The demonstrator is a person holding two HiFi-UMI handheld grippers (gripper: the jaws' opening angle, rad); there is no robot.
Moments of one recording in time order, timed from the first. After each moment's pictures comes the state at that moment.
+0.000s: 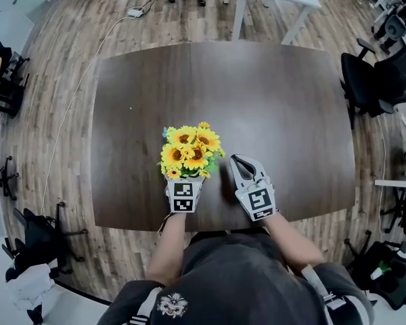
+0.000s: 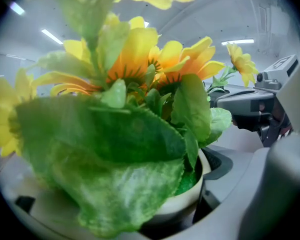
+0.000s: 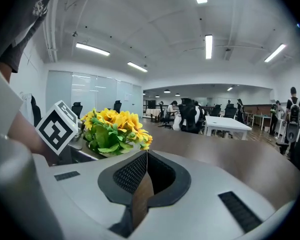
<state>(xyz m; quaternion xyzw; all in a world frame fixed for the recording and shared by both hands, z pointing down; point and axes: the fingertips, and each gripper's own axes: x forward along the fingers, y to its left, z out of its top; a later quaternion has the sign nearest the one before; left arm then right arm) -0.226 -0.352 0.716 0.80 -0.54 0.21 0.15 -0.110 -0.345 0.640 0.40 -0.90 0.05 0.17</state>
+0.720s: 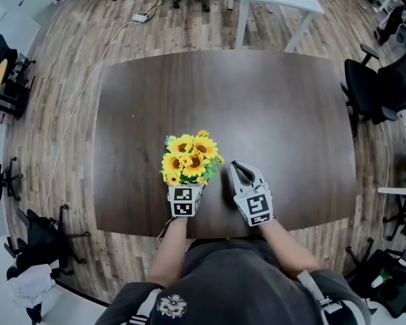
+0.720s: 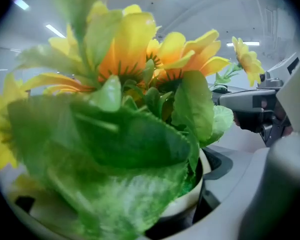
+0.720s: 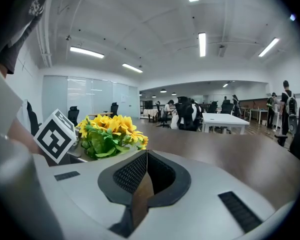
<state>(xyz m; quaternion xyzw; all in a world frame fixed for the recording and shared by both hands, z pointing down) -0.226 -0.362 0.734 0.79 -0.56 0.19 0.17 -0.102 -0.358 0.646 0.42 -0.89 0.08 0.16</state>
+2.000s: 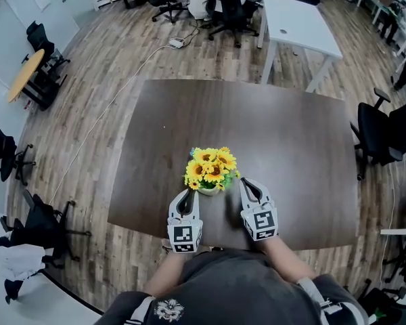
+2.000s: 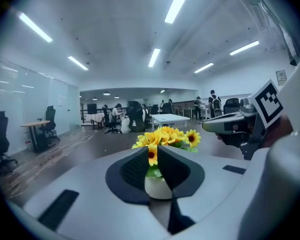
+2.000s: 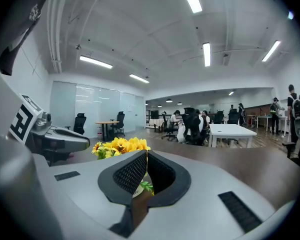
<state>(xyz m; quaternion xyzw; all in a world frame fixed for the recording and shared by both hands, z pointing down) -0.272 -0.265 0.608 0.74 -0.66 0.12 0.06 -0.124 -0.333 0.590 0.39 -0.91 0.04 0.11</state>
